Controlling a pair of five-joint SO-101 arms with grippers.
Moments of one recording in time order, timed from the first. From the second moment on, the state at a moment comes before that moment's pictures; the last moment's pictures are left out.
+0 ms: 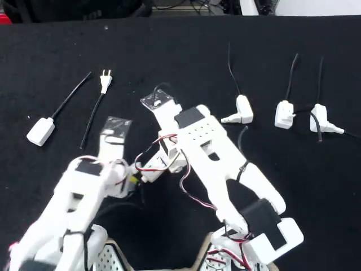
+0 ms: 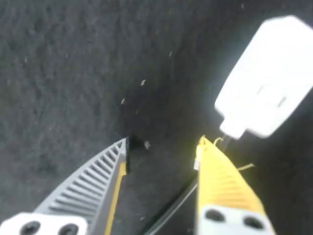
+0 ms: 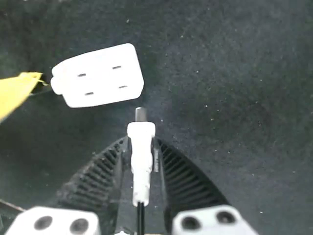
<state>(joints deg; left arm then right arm) 5.2 -41.1 71.8 49.6 -3.2 -28.7 -5.5 26.0 77.9 5.9</state>
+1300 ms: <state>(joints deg) -11.1 -65.9 80.7 59.4 -10.0 -33.1 28.9 -14.5 99.0 14.1</state>
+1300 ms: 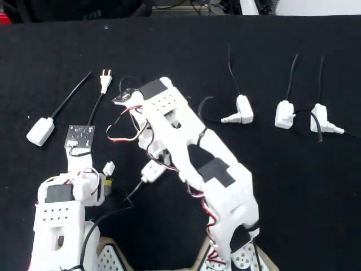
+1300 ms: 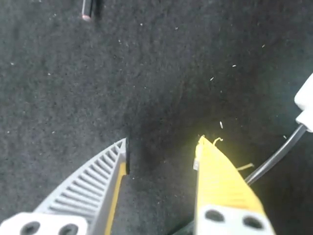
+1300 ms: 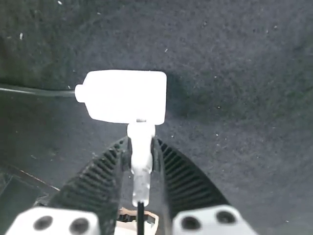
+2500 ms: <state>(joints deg) -11.4 -65.9 80.7 59.4 -10.0 -33.1 33.3 -19.8 99.3 16.3</state>
